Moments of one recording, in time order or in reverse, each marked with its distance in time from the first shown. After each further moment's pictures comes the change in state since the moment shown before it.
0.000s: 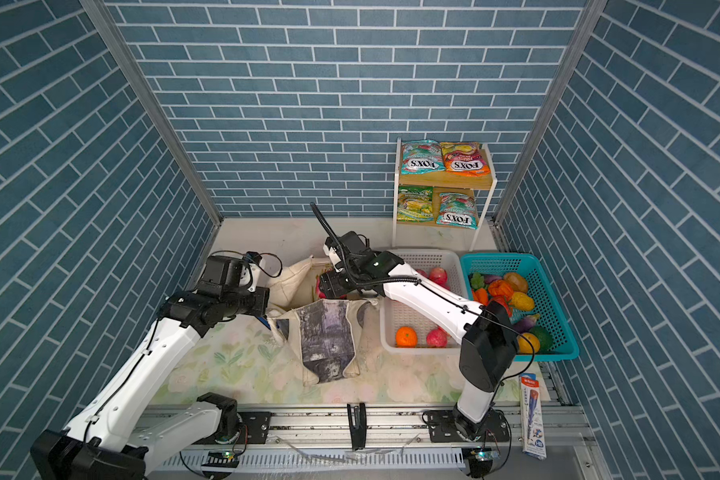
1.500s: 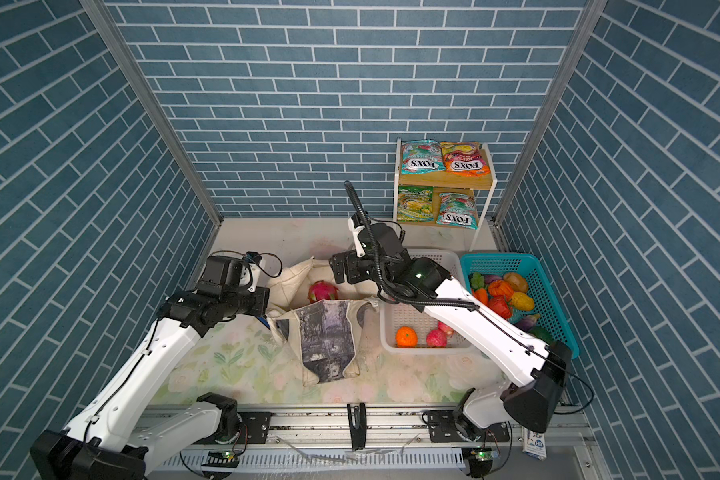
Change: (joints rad) left arm 0.000 0.000 0.000 0.000 0.000 0.000; right arm 0.011 -0.348 -0.034 0.063 0.259 0.084
